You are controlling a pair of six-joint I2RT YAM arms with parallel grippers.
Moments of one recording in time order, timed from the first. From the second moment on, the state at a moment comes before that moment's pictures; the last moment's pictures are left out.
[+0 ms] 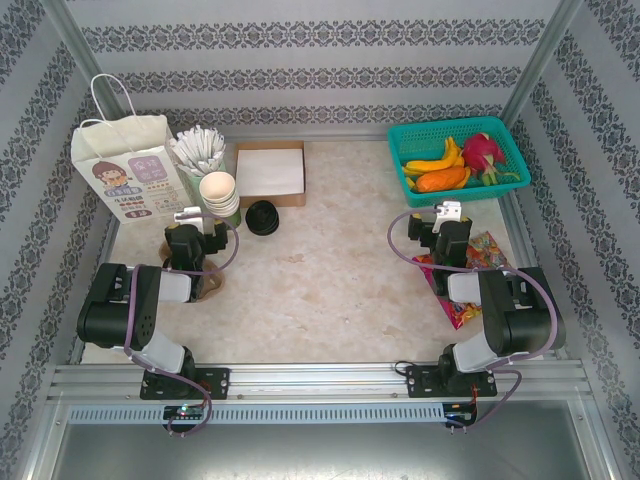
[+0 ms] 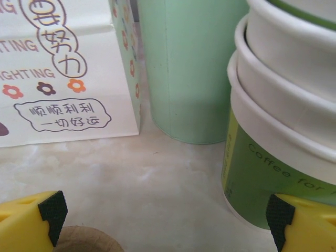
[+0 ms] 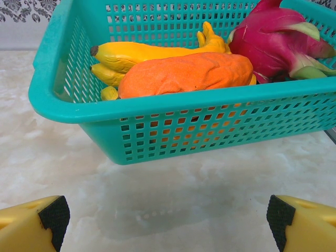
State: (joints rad) left arm -0.01 1.56 0.39 0.77 -0.20 -0.04; right arm 0.04 1.51 0.37 0.81 0.17 0.03
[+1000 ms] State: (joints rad) left arm -0.21 1.02 0.94 -0.63 -0.23 -0.77; right arm 0.10 0.91 0.53 -0.10 -0.11 0.59
